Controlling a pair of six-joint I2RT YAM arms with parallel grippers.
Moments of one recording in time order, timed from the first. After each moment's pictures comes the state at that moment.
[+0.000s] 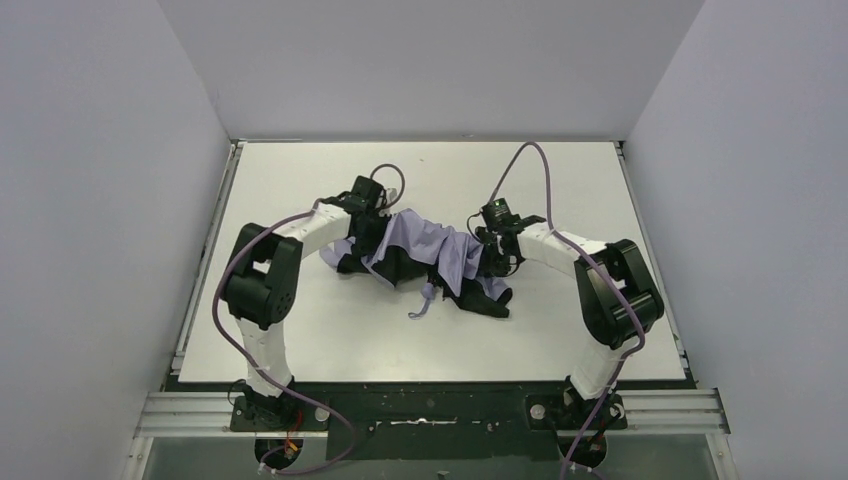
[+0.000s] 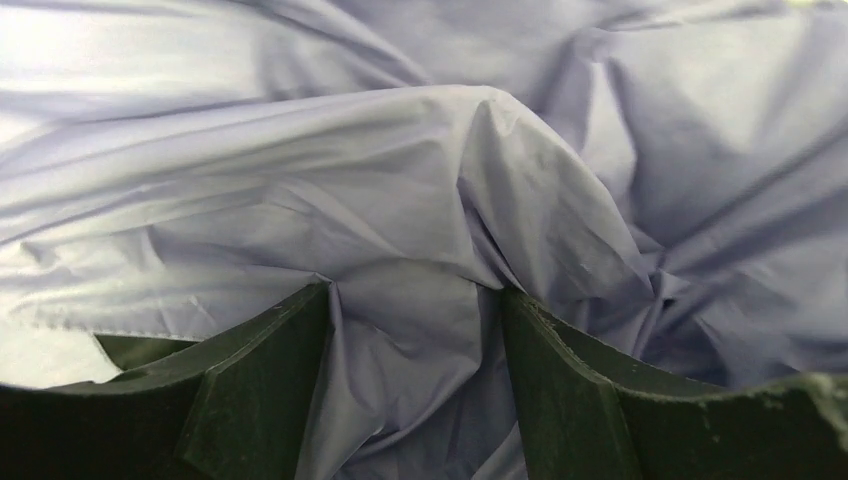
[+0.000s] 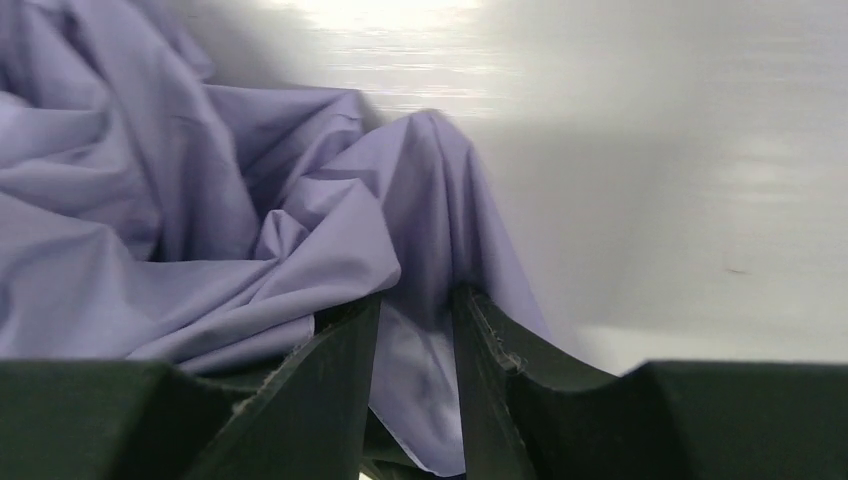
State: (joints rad) left arm -0.41 1.96 1.33 -0.51 0.17 -0.30; right arm 0.44 1.77 1.07 -0.48 -0.02 0.51
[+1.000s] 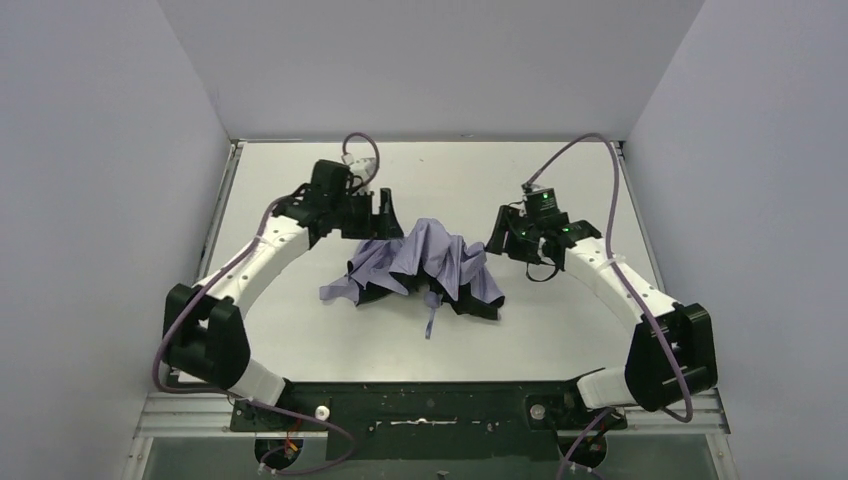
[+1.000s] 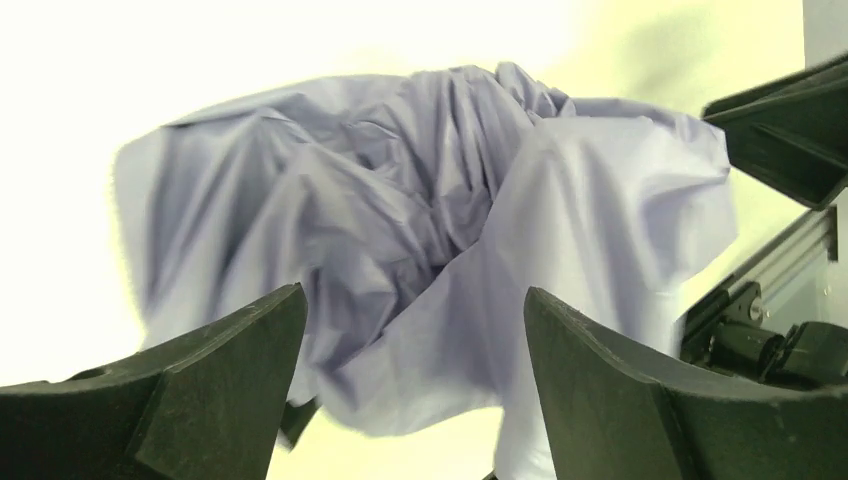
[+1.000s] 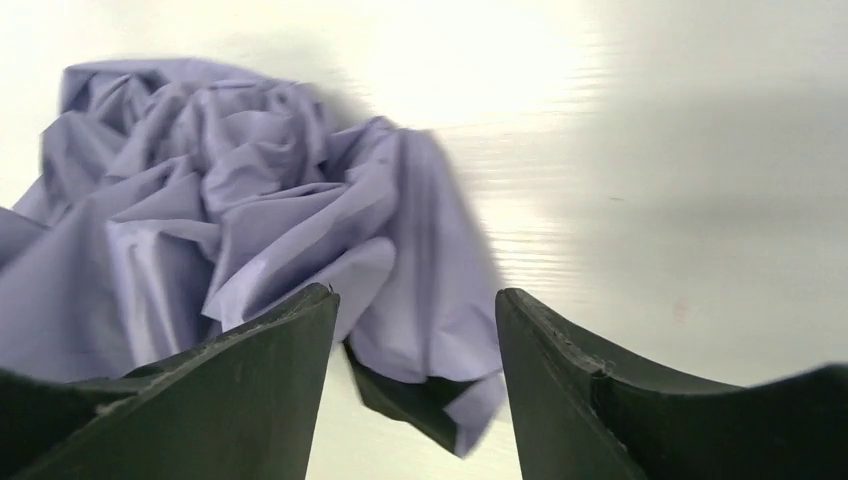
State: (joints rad) left arm -0.44 1.57 1.21 -0.46 0.36 -0.38; right arm 0.37 1.42 0.99 -0.48 -0.11 0.54
